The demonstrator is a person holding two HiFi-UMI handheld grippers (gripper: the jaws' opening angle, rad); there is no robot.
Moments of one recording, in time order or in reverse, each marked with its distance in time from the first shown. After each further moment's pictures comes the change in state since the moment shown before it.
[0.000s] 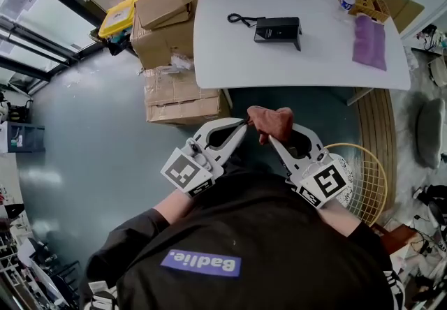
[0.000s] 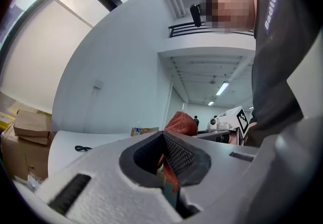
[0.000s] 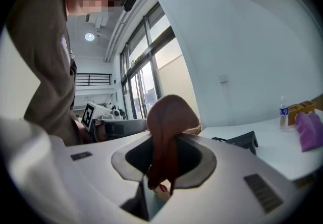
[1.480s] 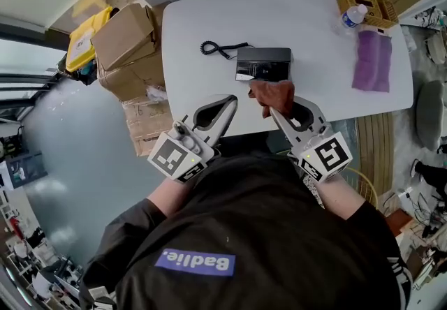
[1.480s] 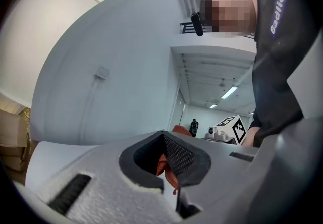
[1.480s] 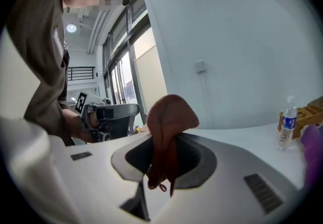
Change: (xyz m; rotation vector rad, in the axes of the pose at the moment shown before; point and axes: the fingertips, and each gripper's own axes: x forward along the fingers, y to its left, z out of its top) left arm 0.196 0.230 0.035 -0.102 0.016 -0.040; right arm 0.150 -0.270 0.023 0.037 0.099 -0.121
